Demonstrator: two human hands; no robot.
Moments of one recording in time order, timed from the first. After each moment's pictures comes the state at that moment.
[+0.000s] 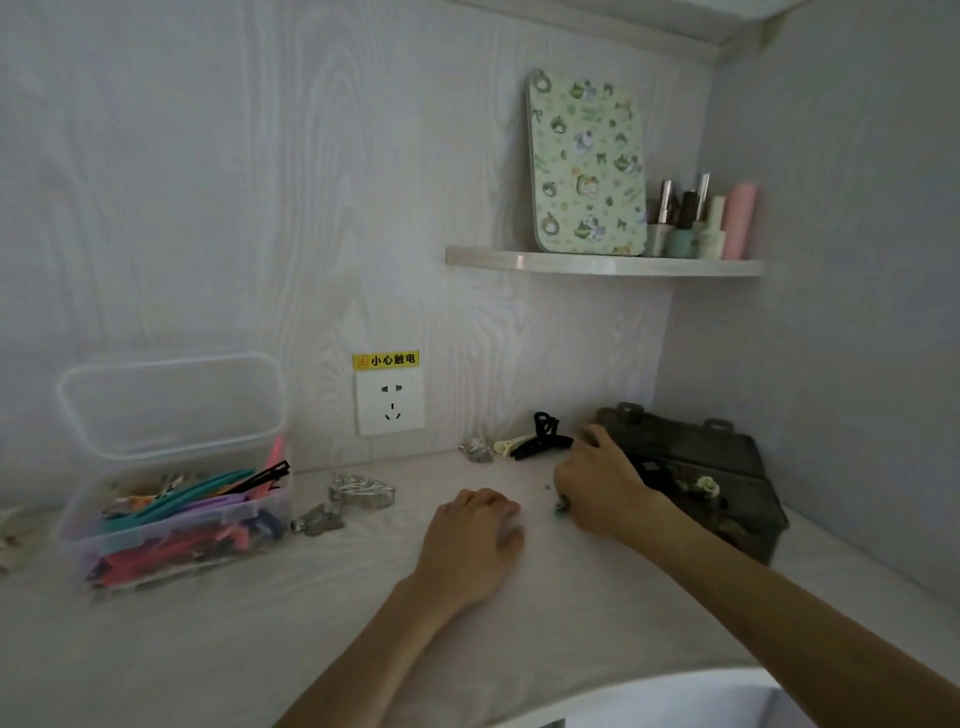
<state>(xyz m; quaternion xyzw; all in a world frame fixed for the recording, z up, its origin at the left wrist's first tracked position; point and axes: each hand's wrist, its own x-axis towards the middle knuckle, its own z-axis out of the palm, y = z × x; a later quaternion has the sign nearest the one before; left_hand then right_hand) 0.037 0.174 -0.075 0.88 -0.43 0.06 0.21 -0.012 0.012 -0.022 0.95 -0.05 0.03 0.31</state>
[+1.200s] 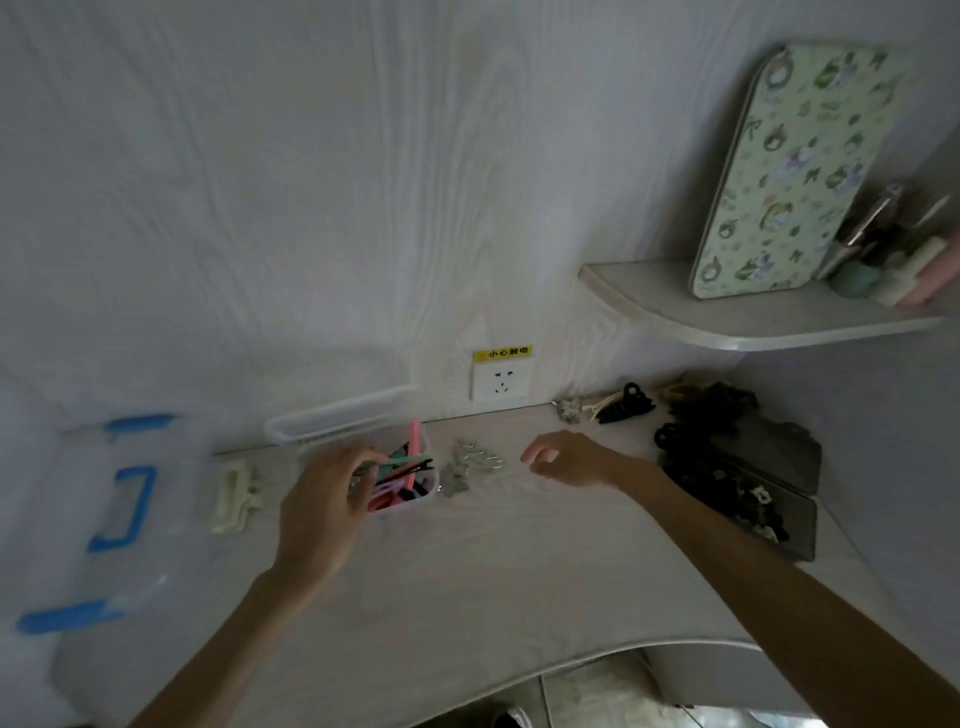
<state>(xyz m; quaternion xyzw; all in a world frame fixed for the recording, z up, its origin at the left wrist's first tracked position) 0.102 0.403 0.053 0.95 -0.19 0.07 0.25 0.066 0.104 0.070 0.92 -0.08 -0.26 -0.29</state>
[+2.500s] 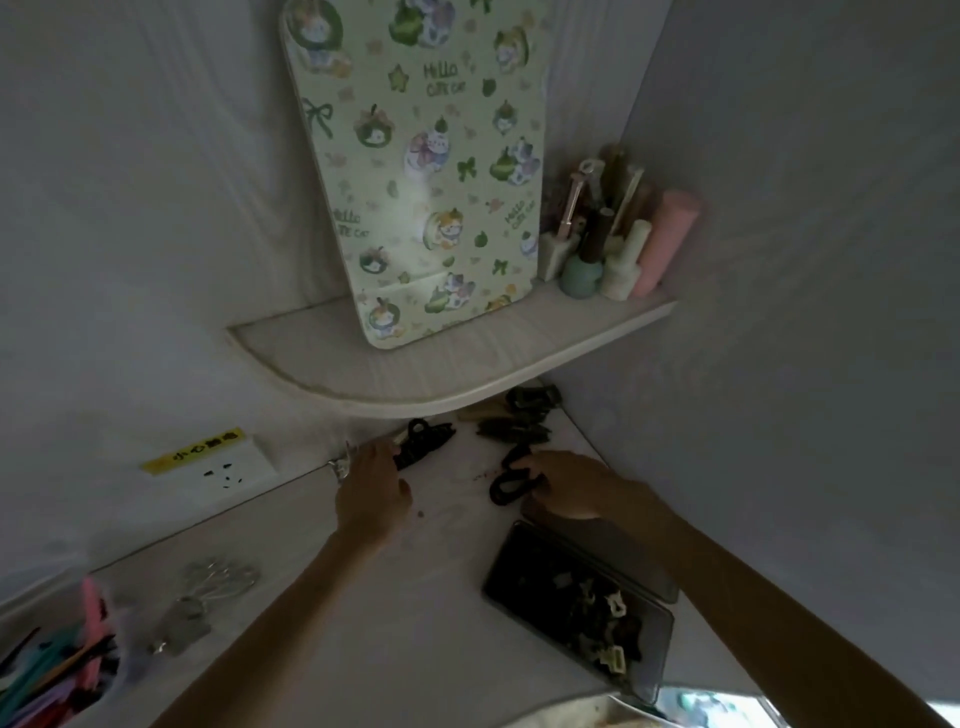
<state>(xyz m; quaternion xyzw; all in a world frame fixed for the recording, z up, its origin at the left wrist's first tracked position) 0.117 0.060 0.004 0.94 -0.24 -0.17 0.19 -0.019 -0.132 0.057 0.91 -0.19 -0.30 -0.23</state>
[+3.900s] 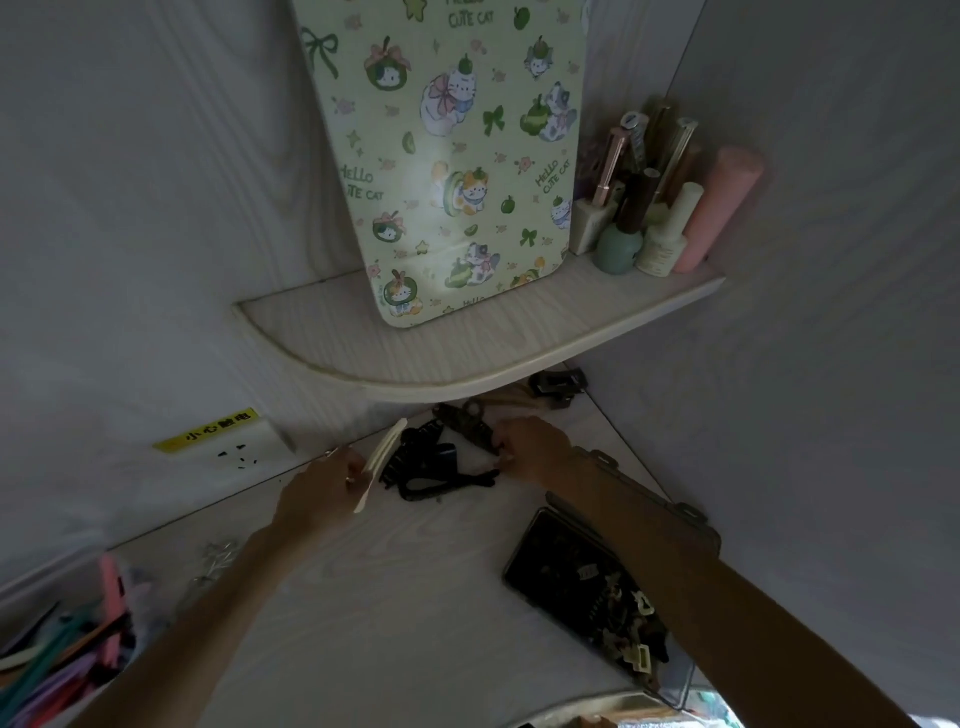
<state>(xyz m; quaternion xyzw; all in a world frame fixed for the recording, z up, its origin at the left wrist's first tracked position) 0.155 0.118 0.001 0.93 -0.23 -0.22 0.17 0.042 -0.116 -0.002 0.94 -0.21 -0.17 -0.20</state>
